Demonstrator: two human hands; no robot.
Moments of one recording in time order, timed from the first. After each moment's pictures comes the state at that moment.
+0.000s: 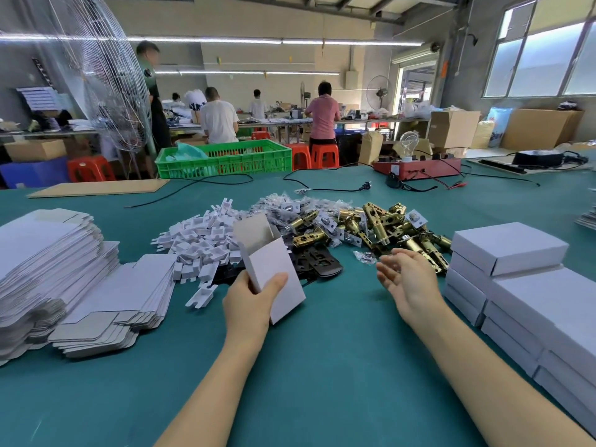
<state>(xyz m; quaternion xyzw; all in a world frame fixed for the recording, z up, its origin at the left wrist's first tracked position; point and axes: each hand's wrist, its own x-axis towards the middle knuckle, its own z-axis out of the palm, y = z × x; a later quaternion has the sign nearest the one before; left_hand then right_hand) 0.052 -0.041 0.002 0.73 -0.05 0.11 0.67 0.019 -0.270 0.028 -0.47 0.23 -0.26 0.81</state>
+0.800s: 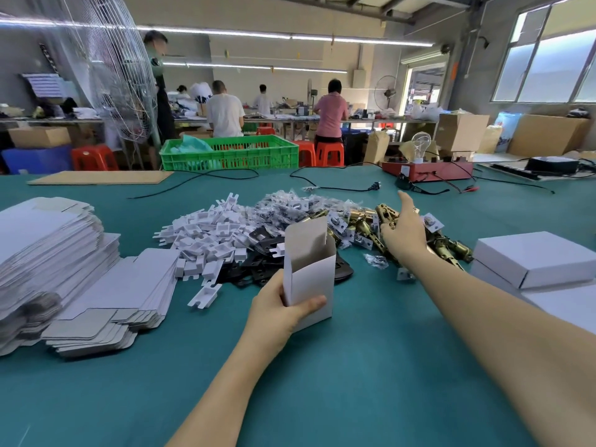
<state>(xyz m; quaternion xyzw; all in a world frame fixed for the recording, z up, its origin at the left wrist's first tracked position) 0.054 -0.044 -0.005 0.71 -0.18 -0.03 0.68 0.109 -0.306 0.050 -0.88 0.19 -0.28 0.34</state>
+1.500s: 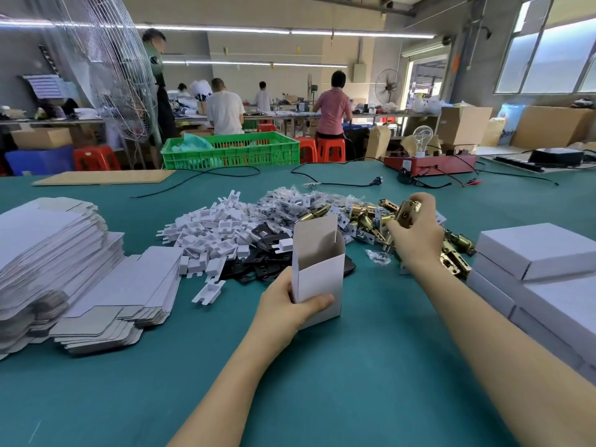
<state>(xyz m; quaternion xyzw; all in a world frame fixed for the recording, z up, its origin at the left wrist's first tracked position) 0.050 -0.047 -0.002 0.72 -0.20 -0.06 0.67 0.073 -0.286 0.047 -0.79 0.19 -0.40 0.42</state>
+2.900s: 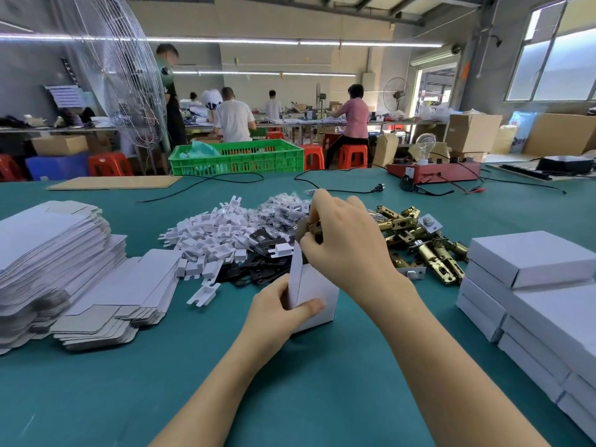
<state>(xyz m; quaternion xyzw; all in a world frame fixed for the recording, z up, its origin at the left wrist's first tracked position) 0.039 -0.048 0.004 0.76 -0.17 -0.04 0.63 0.010 -0.175 0.110 -0.92 -0.08 -0.36 0.14</state>
